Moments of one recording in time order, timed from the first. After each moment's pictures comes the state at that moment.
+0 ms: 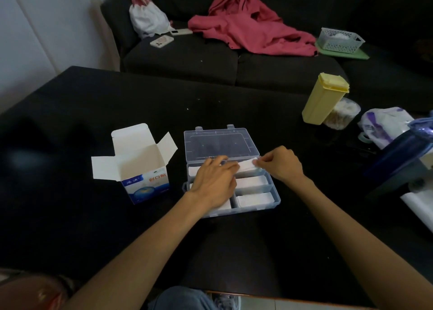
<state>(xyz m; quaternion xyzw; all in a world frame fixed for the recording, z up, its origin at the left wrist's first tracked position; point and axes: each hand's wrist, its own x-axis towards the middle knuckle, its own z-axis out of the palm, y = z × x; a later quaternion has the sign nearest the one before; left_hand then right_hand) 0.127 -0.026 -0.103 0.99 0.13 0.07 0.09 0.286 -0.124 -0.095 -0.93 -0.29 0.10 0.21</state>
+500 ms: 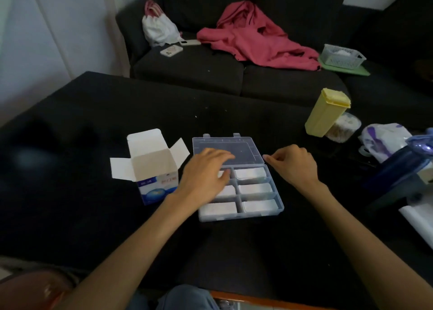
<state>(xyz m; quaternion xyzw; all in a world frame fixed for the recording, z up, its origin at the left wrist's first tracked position) 0.089 -0.011 -0.056 0.95 0.19 0.18 0.18 0.261 -0.135 -0.039 -0.92 -0.34 0.00 0.18</state>
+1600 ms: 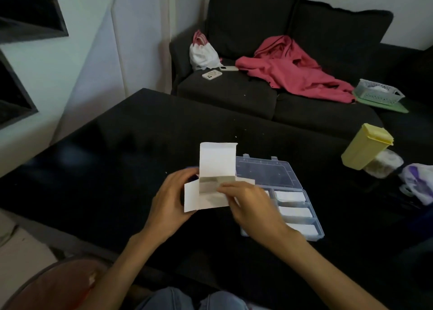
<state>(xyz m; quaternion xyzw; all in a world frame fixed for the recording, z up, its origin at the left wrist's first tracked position) -0.065 0.042 -0.082 0.82 0.28 0.37 0.35 0.082 -0.078 -0.017 -0.73 -0.65 0.03 0.20</state>
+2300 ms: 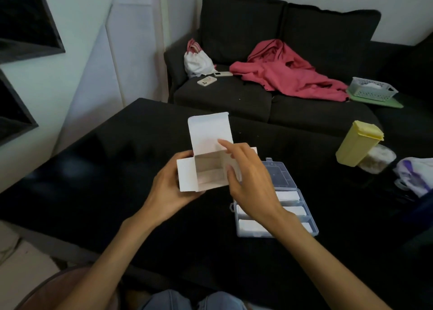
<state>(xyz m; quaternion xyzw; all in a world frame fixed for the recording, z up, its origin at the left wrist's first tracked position) -0.050 0.052 -0.035 0.79 0.22 0.37 0.44 0.089 -0.069 0.016 -0.72 -0.59 -0.03 0.37</state>
